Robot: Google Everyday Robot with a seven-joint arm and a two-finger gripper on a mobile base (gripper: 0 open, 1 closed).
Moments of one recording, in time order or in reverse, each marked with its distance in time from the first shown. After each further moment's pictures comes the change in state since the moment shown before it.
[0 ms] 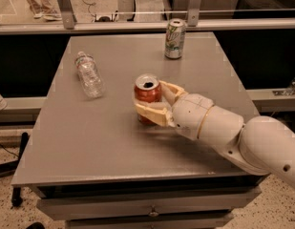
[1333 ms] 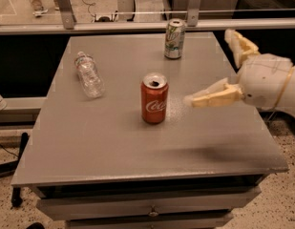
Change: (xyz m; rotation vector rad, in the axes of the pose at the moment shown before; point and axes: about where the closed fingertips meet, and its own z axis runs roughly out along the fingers) arm -0.081 -0.071 -0.091 -0.018 0.022 -0.248
